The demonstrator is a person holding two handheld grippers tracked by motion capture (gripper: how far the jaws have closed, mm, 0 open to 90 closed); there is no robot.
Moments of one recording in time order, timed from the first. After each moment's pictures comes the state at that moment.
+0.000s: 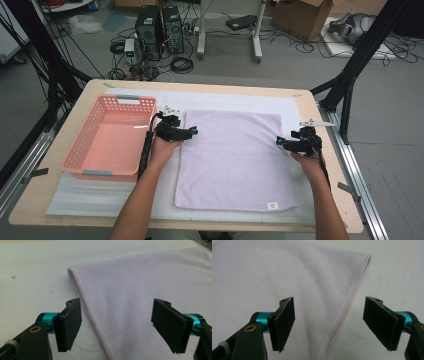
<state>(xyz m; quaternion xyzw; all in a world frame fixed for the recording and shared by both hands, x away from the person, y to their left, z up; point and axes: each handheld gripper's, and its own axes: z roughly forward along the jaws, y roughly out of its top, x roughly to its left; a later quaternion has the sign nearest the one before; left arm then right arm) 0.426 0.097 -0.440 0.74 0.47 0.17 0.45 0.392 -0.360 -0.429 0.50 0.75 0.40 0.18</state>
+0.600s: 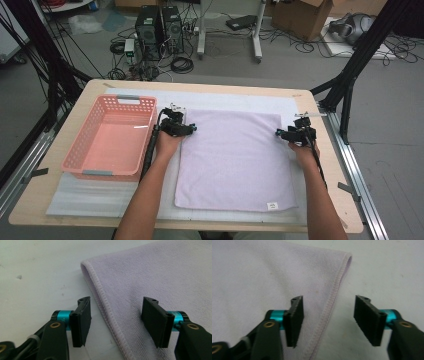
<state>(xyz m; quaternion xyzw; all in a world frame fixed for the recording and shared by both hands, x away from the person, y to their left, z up) 0.453 0.086 -0.451 0.76 0.48 0.20 0.39 0.436 -0.359 -0.442 0.53 0.74 0.35 0.19</state>
